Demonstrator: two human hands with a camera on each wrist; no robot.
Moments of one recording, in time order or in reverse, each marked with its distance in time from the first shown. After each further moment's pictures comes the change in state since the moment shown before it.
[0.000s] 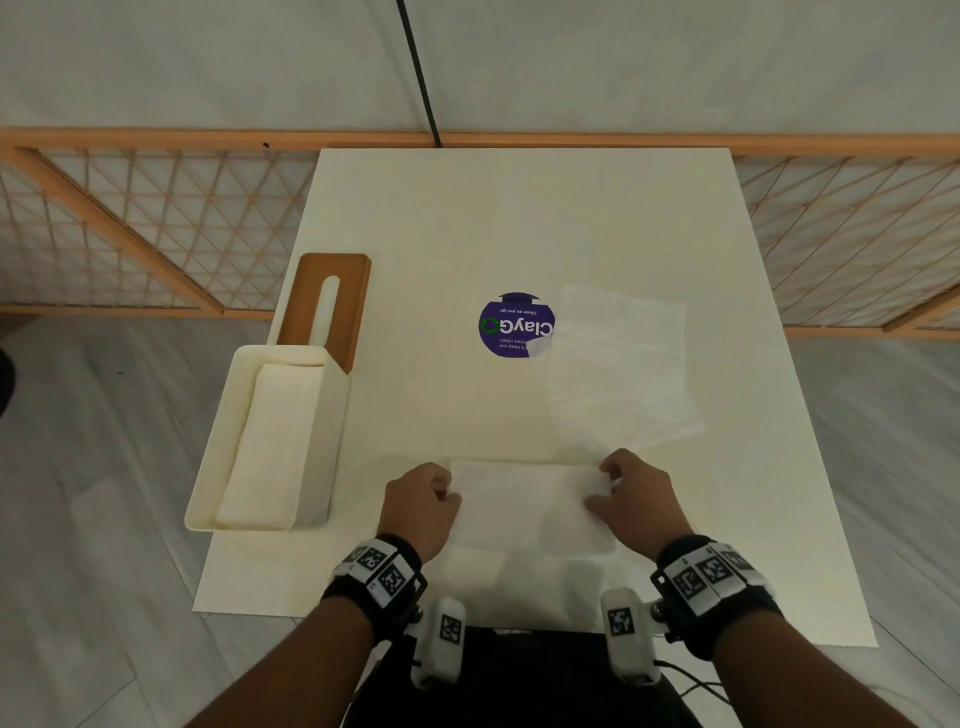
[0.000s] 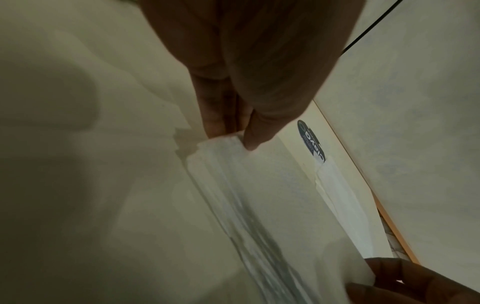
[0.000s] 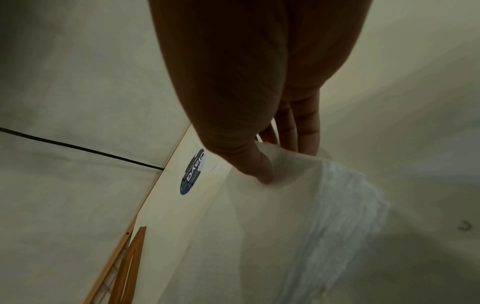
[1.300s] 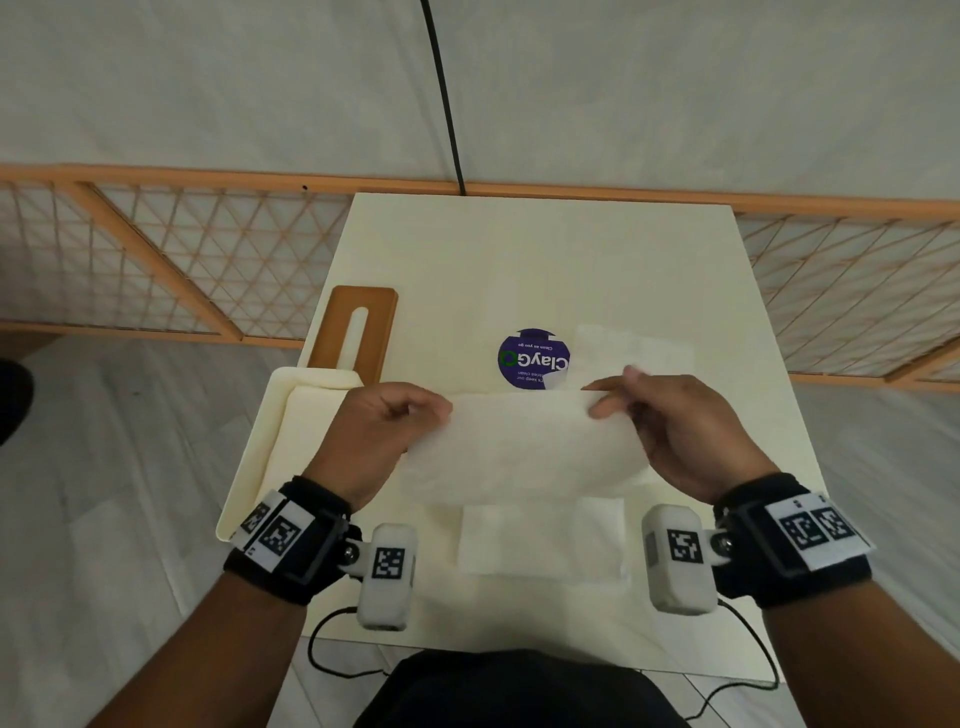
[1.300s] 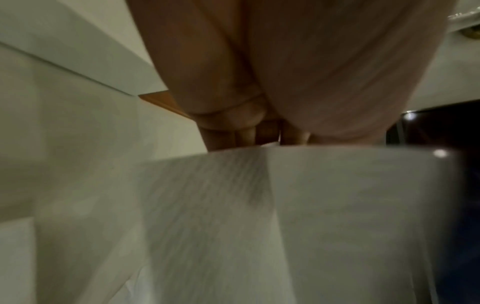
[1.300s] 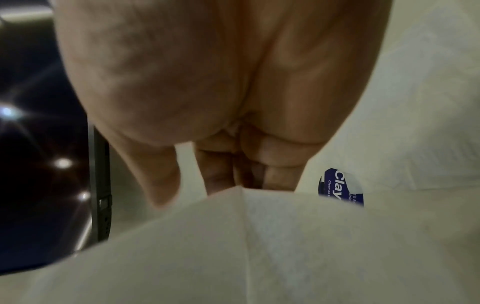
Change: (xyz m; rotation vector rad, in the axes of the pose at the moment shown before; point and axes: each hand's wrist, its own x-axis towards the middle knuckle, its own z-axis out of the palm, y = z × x) left_hand -0.014 0.077 -0.143 -0.775 -0.062 0.250; right_hand -0.013 -0.106 -0.108 1.030 -0.280 -0.304
